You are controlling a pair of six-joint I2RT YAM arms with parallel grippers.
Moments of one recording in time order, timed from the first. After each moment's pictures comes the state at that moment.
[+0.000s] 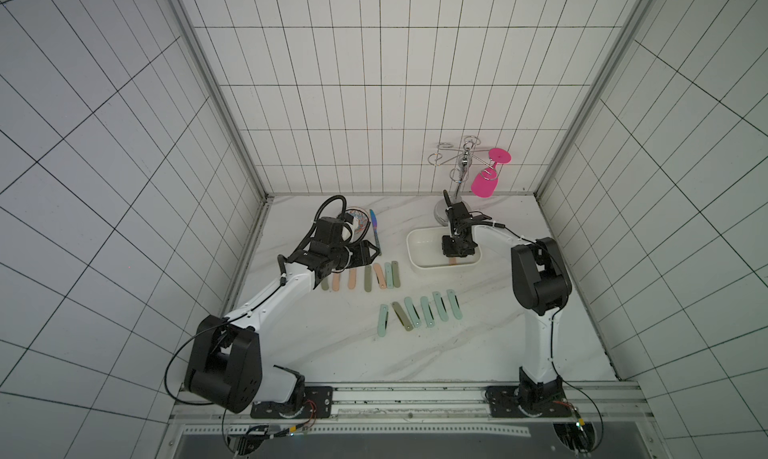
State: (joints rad) left arm -0.34 1.40 0.98 -0.31 0.43 -0.50; right arm 0.32 2.10 1.54 -0.67 0.04 0.29
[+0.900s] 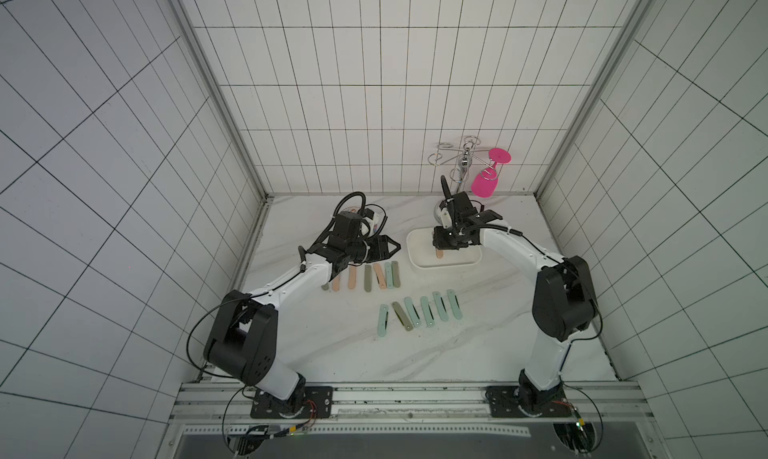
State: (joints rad) left arm -0.43 1.55 1.07 -0.14 0.54 -0.61; right arm 0.43 1.83 1.50 -0.68 -0.12 0.28
